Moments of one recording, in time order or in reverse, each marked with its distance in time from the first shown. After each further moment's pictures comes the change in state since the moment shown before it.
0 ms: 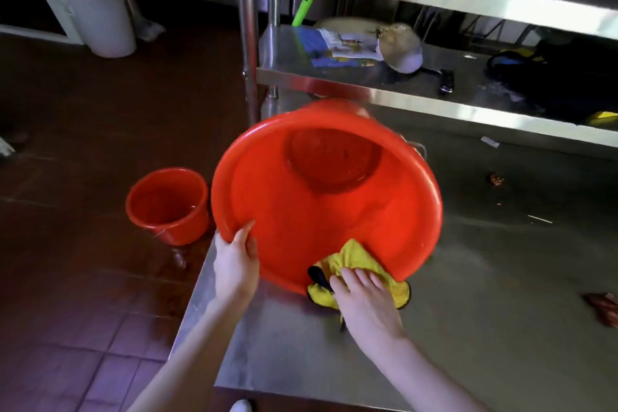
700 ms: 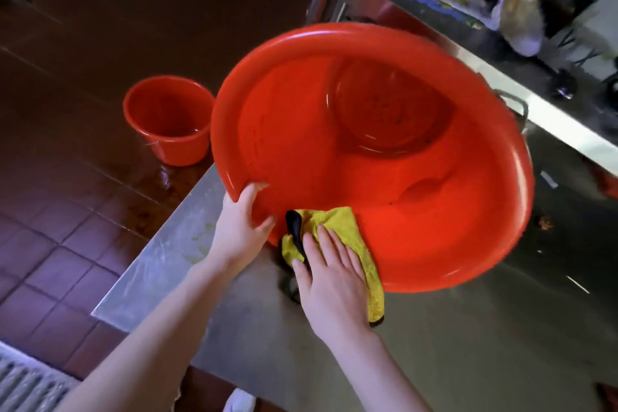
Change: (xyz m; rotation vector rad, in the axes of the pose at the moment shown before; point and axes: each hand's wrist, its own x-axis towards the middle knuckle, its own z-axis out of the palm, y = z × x) left_hand 0.011 -0.063 0.067 -0.232 -0.018 0.024; right_hand 0.046 -0.028 0.072 0.153 -0.173 -0.063
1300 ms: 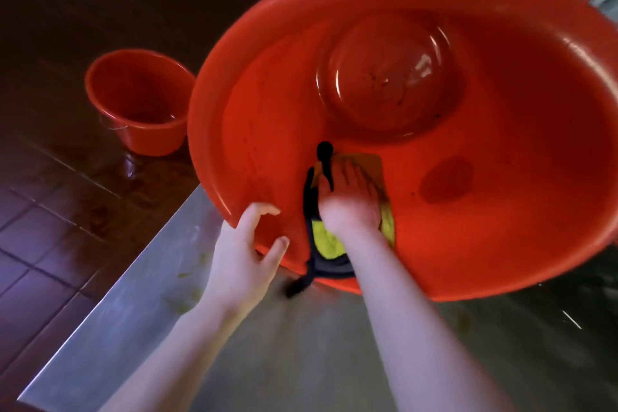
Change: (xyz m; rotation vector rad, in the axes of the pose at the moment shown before) left_hand 0.008 -0.023 0.006 -0.191 0.030 -0.012; right_hand 0.190 0.013 0.008 -0.158 -0.025 0.237
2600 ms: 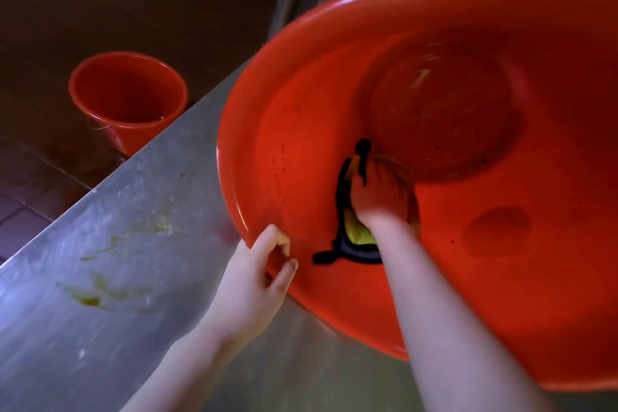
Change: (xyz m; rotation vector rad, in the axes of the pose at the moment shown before) left_hand -0.039 0.025 0.091 0.040 -0.170 0.082; right_hand 0.034 0.132 0.021 0.170 -0.104 0.128
